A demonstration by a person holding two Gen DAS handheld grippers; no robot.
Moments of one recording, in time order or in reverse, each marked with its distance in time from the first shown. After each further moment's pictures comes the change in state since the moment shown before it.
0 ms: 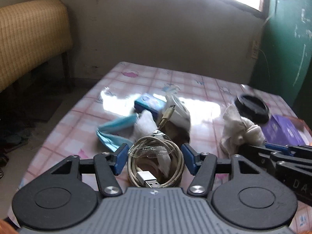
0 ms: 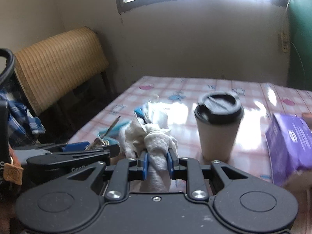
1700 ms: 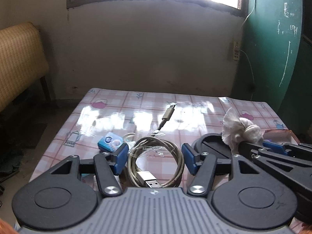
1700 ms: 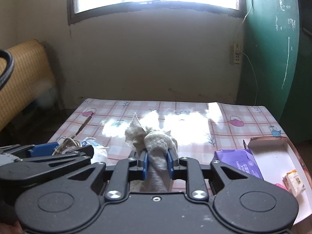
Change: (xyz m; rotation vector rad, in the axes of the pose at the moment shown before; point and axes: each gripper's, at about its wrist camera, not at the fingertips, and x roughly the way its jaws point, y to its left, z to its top) left arm 0.019 -0.073 0.061 0.115 -0.030 -0.066; right arm -0.008 -0.044 0.063 0.067 -0.039 -0.340
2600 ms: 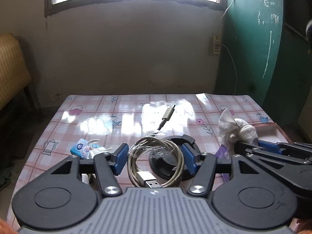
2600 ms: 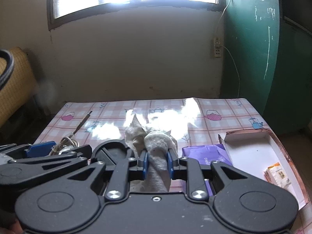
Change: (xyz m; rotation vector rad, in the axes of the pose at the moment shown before) left arm 0.006 -0.050 0.004 0.077 -0.001 -0.065; right arm -0.001 -0.053 0.000 0.065 0.008 -0.072
